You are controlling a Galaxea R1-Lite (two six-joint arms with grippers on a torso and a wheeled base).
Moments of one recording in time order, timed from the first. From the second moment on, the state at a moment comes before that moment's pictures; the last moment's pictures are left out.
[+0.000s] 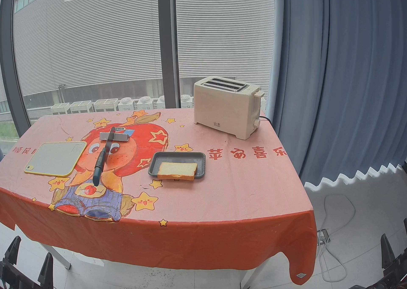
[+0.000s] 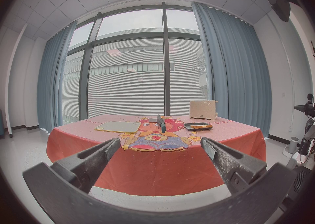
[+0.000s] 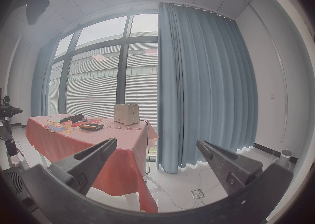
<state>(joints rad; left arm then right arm) 0.00 0.02 -0.02 0.00 0.00 0.00 0.00 0.02 -0.02 0.00 0.00 0.00</state>
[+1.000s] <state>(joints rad) 0.00 0.02 -0.02 0.00 0.00 0.00 0.00 0.02 -0.02 0.00 0.00 0.00</state>
